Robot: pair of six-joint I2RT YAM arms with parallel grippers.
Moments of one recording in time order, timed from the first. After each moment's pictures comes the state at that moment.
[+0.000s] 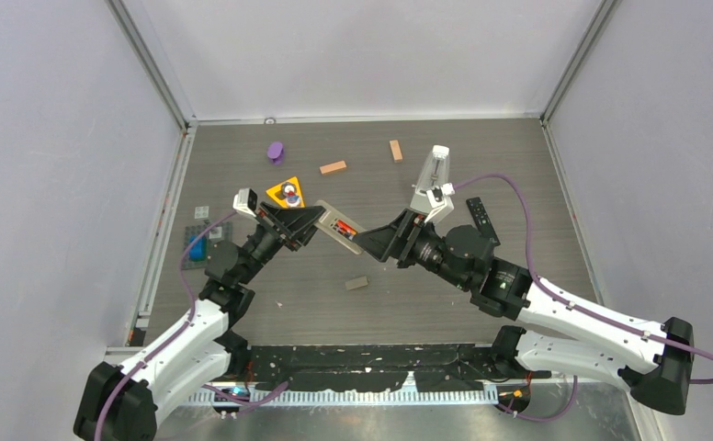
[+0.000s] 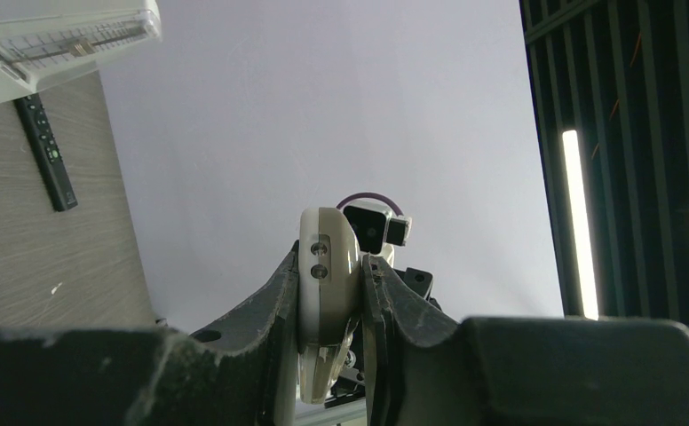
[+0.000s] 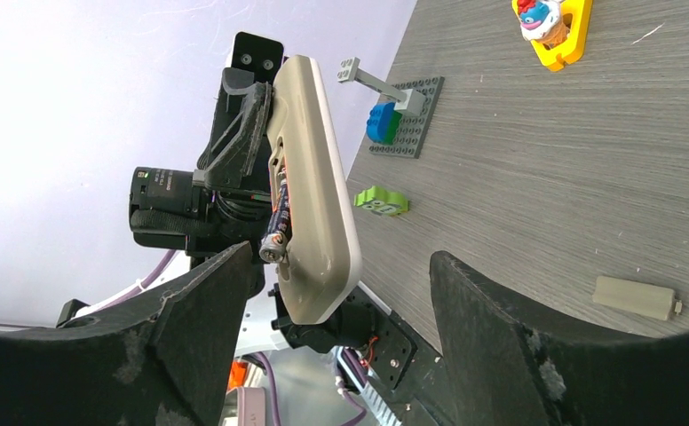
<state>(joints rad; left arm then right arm) -0.46 0.82 0.31 0.79 0.30 -1.65 1.02 0.89 0.74 0.05 0.14 0.99</state>
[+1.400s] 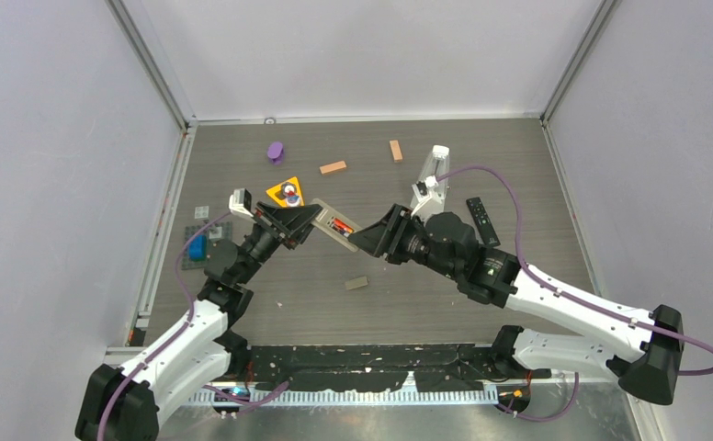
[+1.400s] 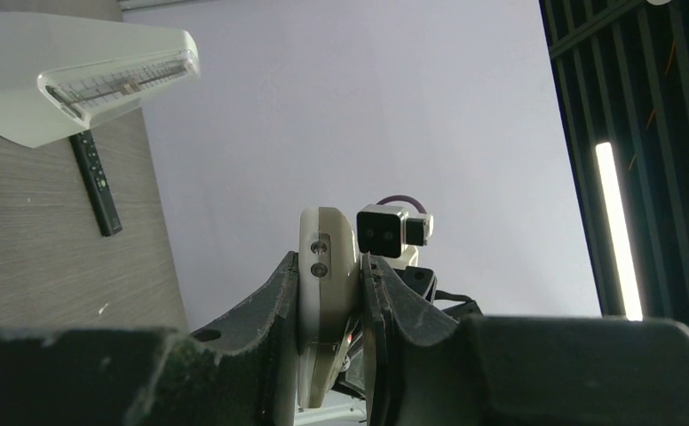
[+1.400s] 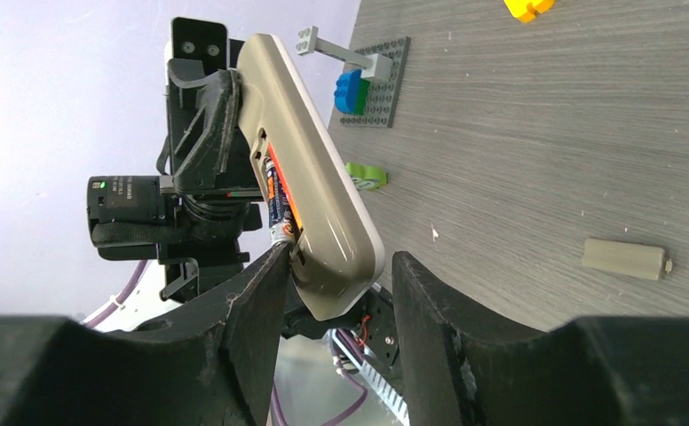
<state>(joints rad) -0.44 0.81 0.31 0.76 0.28 -1.58 1.00 1.00 0.85 -0.08 0.10 1.04</state>
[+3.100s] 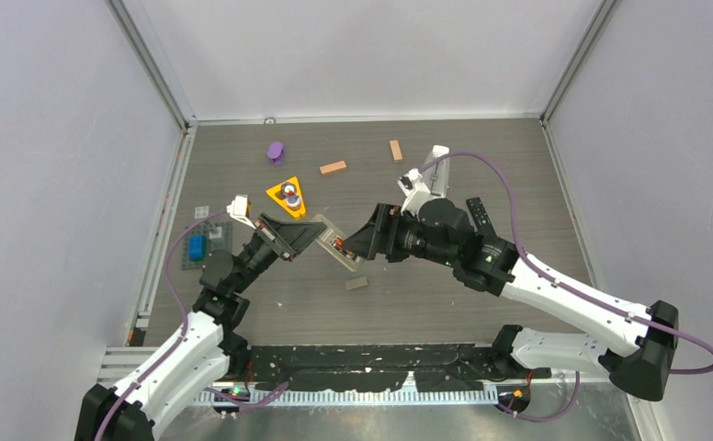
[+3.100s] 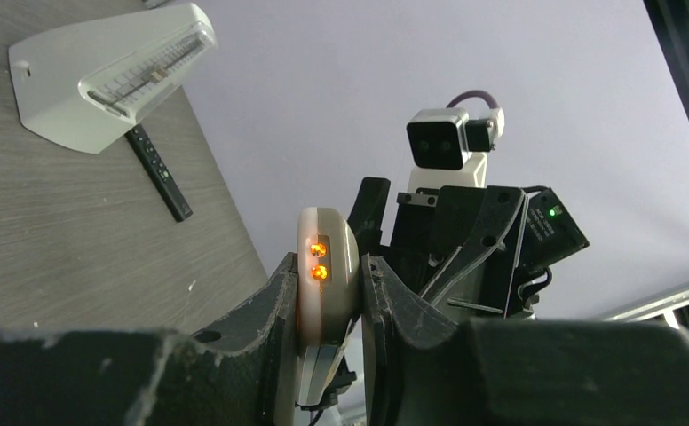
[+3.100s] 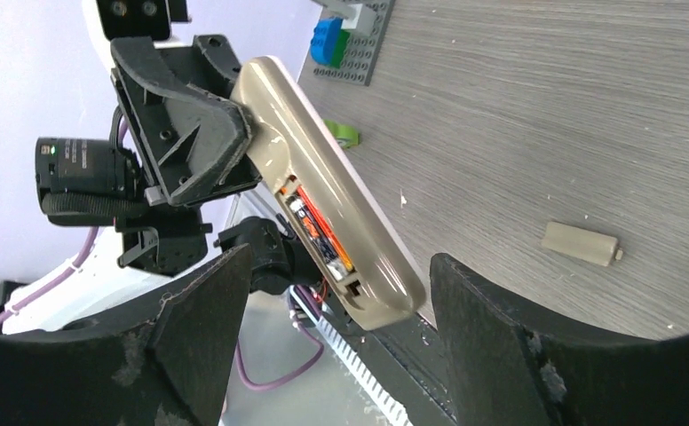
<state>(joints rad) -0.45 0.68 0.27 0.68 0.35 -1.30 0.95 1.06 0.97 -0.24 -0.05 0.89</state>
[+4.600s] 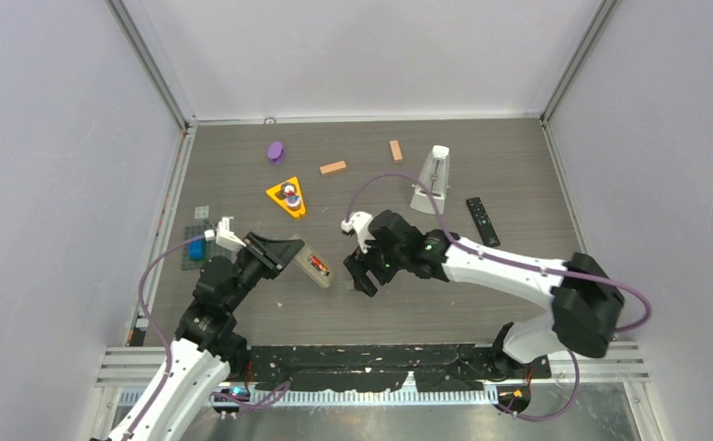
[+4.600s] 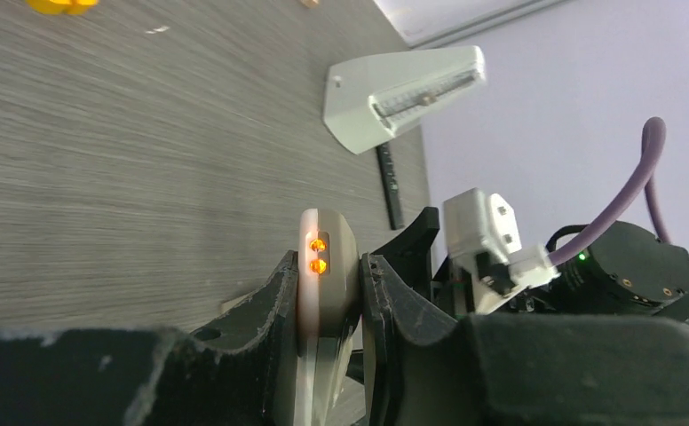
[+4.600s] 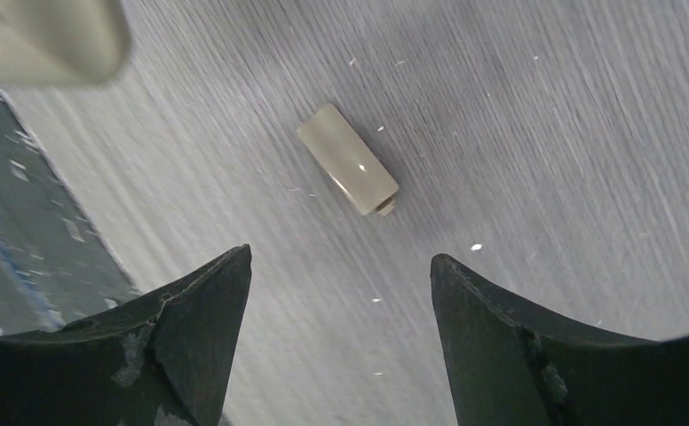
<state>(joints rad) -0.38 0.37 0.27 -0.05 0.12 -1.07 0.95 1.47 0.96 -0.38 -0.14 0.01</state>
